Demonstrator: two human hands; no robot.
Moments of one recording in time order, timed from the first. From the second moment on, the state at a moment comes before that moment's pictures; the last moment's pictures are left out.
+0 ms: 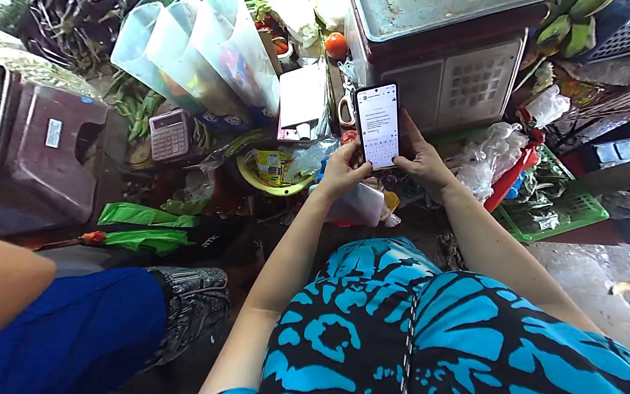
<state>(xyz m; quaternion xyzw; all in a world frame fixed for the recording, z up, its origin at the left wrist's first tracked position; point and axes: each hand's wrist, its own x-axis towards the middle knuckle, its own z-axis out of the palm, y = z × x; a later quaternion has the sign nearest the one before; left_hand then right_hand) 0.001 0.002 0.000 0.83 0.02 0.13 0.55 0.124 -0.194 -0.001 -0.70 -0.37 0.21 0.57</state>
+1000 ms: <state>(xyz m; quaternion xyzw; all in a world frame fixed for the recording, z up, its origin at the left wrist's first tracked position) 0.001 0.002 0.001 0.83 0.03 0.14 0.53 0.121 -0.192 0.000 -0.68 -0.36 0.21 0.61</state>
